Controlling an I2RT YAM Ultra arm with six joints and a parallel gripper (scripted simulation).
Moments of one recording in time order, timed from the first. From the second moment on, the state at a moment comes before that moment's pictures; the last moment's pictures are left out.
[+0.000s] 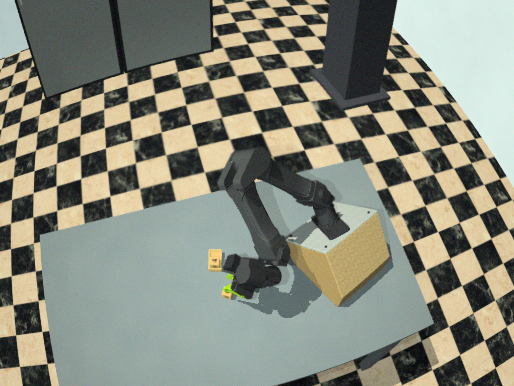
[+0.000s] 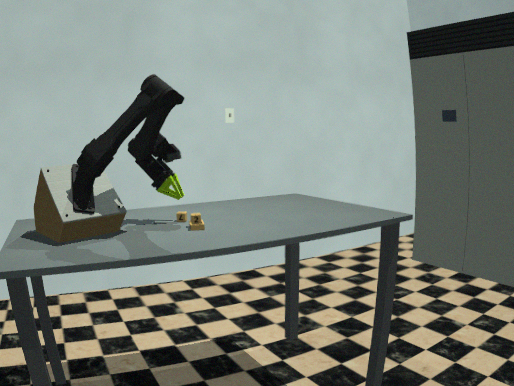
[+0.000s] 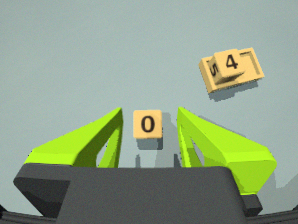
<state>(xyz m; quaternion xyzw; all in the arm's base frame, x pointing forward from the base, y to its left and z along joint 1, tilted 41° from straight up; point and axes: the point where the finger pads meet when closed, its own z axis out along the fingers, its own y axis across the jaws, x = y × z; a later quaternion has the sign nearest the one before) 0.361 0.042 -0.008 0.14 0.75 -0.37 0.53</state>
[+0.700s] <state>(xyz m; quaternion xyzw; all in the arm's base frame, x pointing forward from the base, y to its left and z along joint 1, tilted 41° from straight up) 0.361 0.035 -0.020 0.14 0.75 -0.37 0.52</state>
